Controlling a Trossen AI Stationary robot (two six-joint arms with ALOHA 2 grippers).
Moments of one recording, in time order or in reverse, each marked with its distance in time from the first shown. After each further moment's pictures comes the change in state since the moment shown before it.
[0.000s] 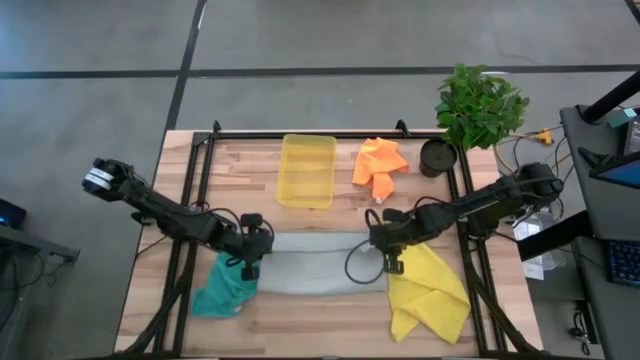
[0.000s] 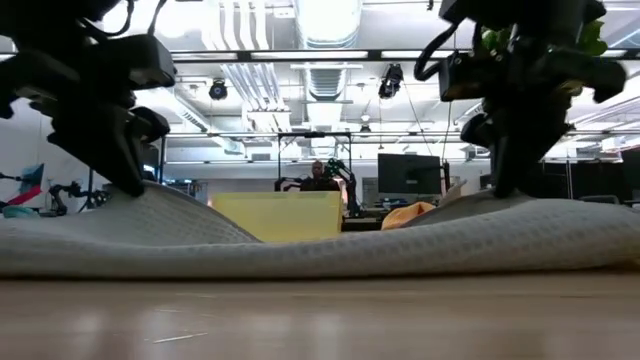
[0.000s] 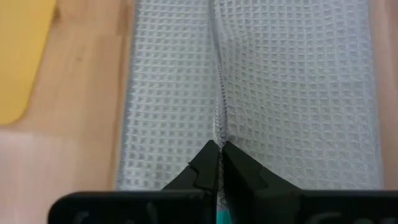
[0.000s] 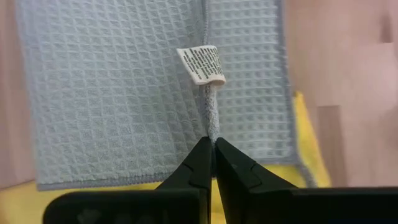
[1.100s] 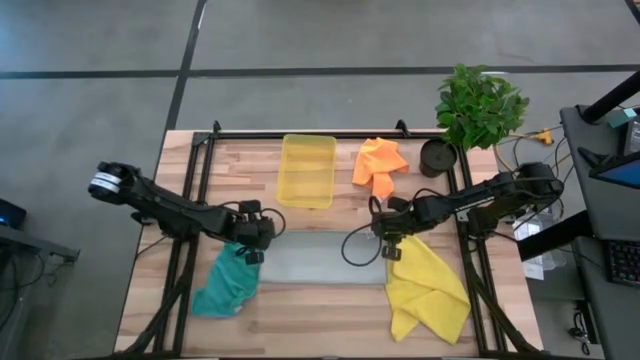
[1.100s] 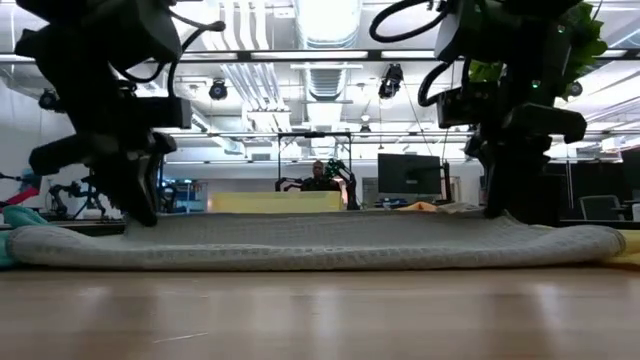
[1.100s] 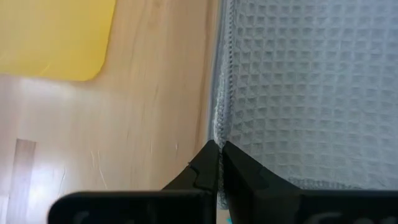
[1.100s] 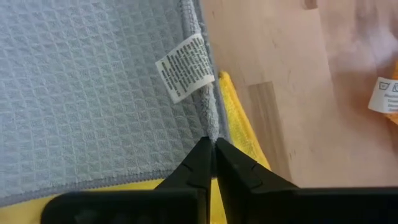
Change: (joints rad) left arm 0.140 0.099 -0.002 -0.097 -0.092 0.079; right arm -0.101 0.003 -0.065 0.010 0.085 0.001
